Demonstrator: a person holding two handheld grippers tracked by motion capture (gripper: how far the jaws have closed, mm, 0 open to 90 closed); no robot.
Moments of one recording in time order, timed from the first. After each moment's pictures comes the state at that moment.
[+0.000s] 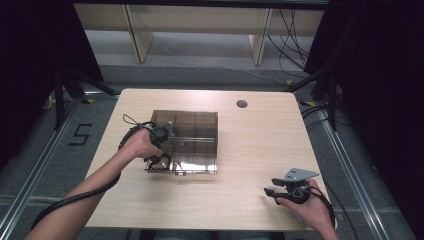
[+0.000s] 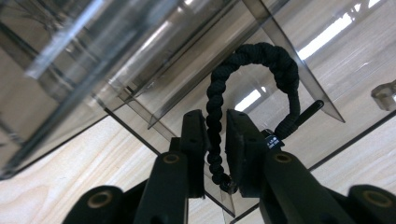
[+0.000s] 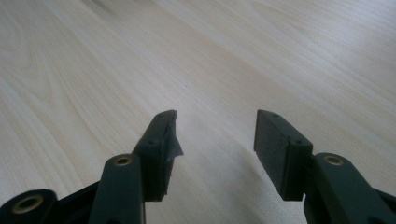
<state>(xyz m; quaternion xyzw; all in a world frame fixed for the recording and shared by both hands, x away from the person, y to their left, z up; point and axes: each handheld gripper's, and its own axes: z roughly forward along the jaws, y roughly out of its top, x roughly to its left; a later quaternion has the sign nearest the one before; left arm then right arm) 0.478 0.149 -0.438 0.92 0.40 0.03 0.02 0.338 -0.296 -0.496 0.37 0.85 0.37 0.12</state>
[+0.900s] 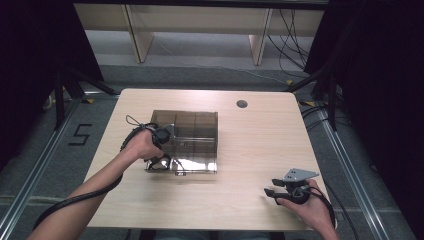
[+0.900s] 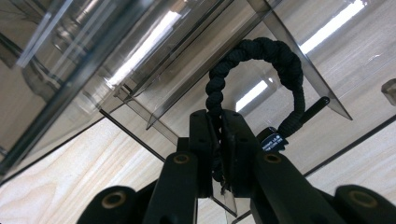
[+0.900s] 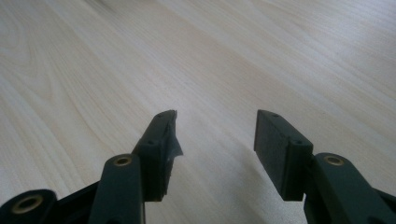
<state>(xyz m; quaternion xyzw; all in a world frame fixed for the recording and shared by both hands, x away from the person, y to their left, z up) 0.476 0.144 -0.442 0.92 0.39 0.03 -0.01 0.338 -0.297 -0.497 0.36 0.85 0.37 0.13</state>
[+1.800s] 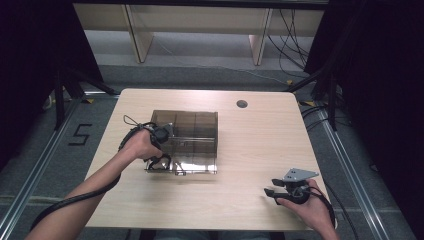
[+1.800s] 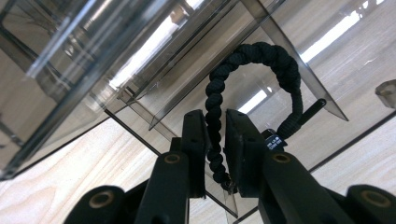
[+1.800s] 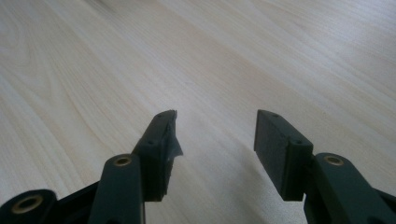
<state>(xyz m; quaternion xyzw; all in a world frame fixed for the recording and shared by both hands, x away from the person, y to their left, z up) 0.474 0.147 -0.438 0.92 0.40 0.03 0.02 0.339 -0.296 -0.497 0.36 0.85 0.36 0.12</state>
